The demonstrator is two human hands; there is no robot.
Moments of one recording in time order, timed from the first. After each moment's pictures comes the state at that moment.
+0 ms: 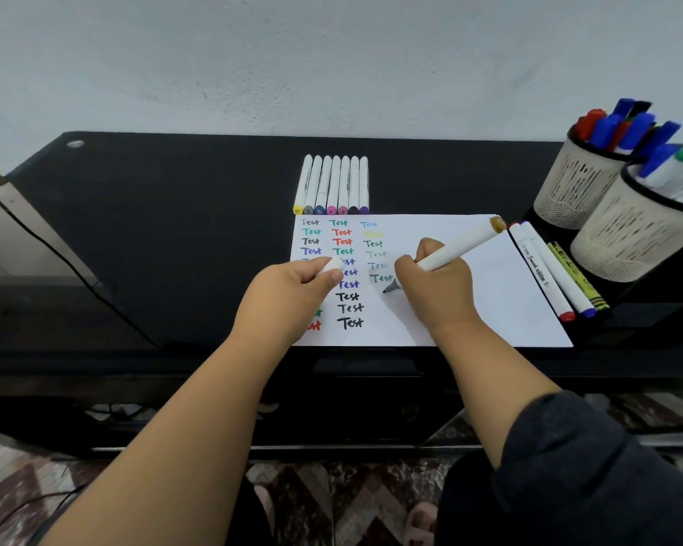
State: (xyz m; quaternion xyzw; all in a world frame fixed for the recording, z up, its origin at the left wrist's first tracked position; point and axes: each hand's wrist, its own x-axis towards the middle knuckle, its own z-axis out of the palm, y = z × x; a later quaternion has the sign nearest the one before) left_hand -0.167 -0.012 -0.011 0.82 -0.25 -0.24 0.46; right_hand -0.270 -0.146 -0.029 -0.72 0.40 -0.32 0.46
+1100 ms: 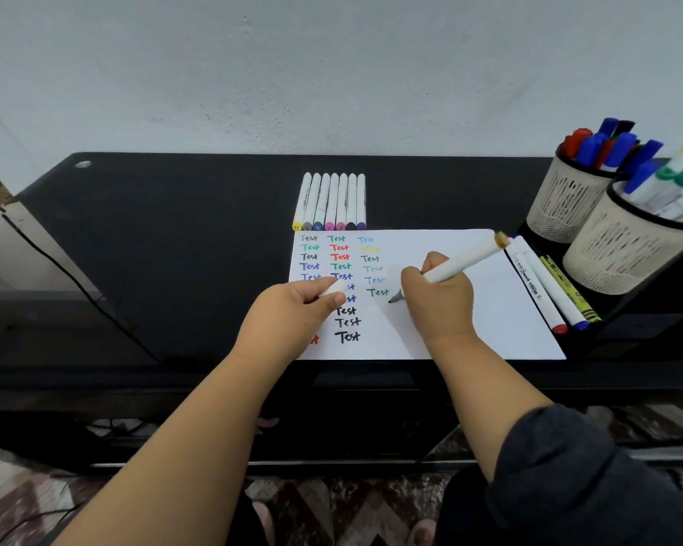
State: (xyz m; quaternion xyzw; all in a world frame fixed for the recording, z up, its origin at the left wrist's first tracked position) left_hand -0.170 -0.012 -0.010 0.81 -0.27 -0.25 0.45; right_hand -0.272 -0.144 -0.023 -0.67 0.43 -0.35 0.49
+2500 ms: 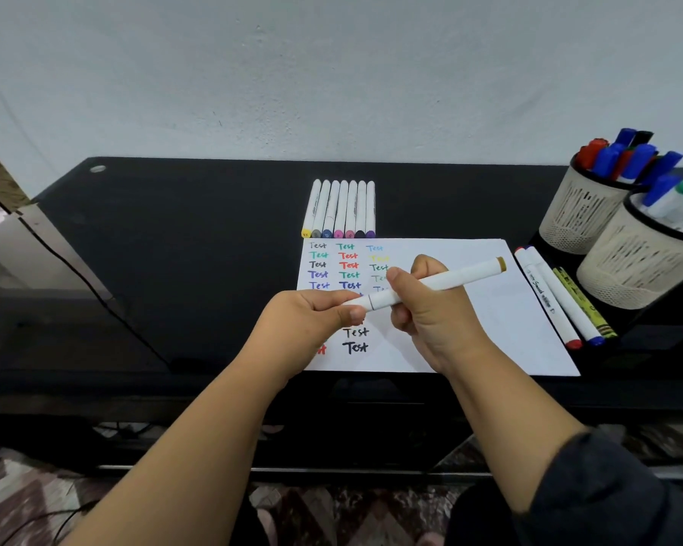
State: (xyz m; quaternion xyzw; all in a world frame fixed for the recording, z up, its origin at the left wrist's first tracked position) left_hand -0.173 -0.008 -0.001 0.72 -0.27 -0.33 0.55; right_hand -0.271 -0.131 -0.008 -0.55 0.27 -0.31 0.73
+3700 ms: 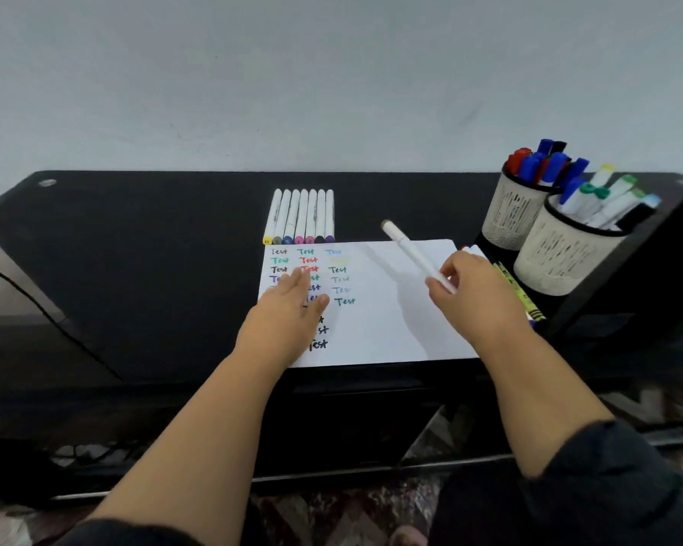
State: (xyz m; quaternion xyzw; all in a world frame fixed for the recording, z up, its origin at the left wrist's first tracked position) left_hand -0.166 -0.044 -0.031 0.87 -0.42 -0.14 0.20; right_hand -0.336 -0.190 -0.002 -0.86 0.45 -0.21 0.13
